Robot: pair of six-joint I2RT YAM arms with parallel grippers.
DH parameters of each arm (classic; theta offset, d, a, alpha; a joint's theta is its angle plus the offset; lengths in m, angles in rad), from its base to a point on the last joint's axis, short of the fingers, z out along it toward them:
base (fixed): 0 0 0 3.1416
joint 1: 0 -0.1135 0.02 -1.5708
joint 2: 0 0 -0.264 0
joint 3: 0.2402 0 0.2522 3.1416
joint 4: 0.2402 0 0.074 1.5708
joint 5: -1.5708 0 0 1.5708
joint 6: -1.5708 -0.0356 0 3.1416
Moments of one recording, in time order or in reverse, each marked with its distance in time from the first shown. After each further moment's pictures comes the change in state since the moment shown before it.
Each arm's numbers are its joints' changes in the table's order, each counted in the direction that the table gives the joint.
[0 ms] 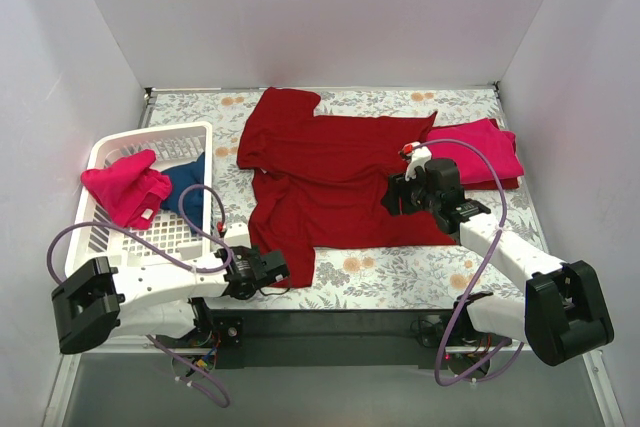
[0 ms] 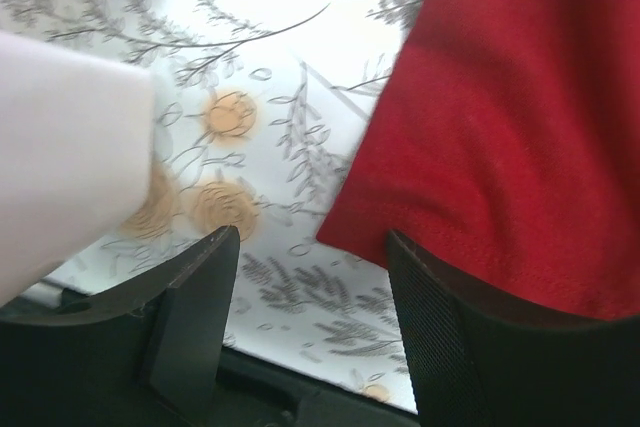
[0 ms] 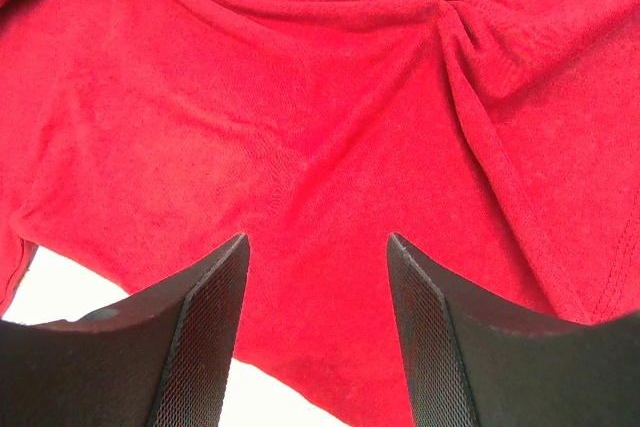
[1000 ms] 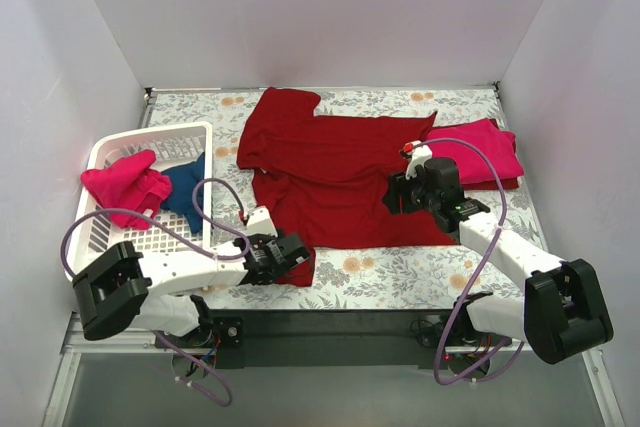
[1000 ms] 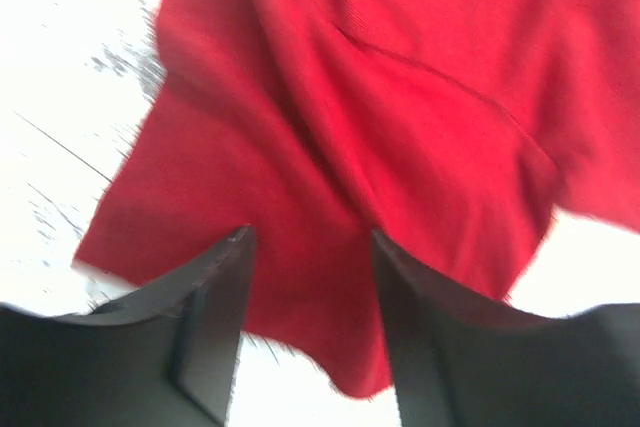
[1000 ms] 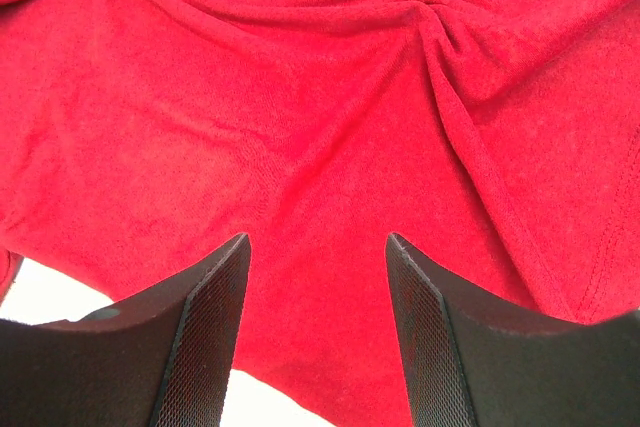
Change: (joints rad) left arm -0.043 -0.182 0.093 -0.367 -0.018 -0.002; right arm 0.000 -0.009 0.008 0.000 -0.031 0.000
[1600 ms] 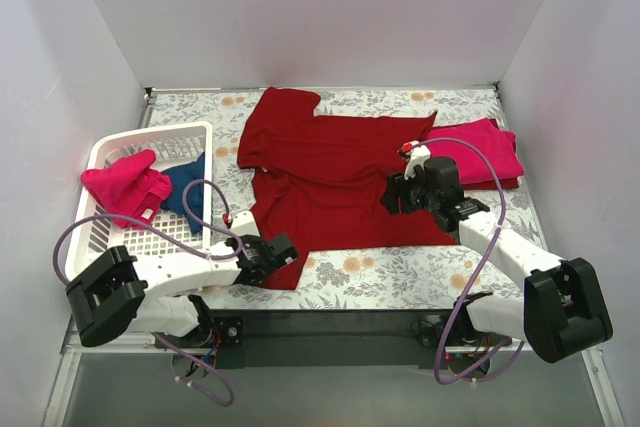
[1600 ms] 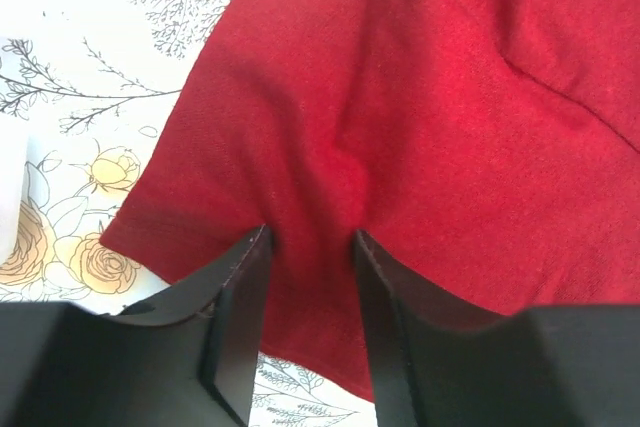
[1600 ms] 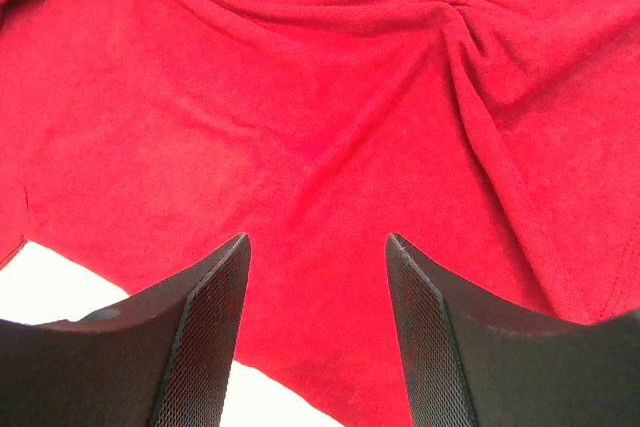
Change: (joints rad) left arm -0.060 0.070 -0.061 0.136 0.006 0.010; right arm 0.000 -0.006 0.004 -0.001 0.043 -0.002
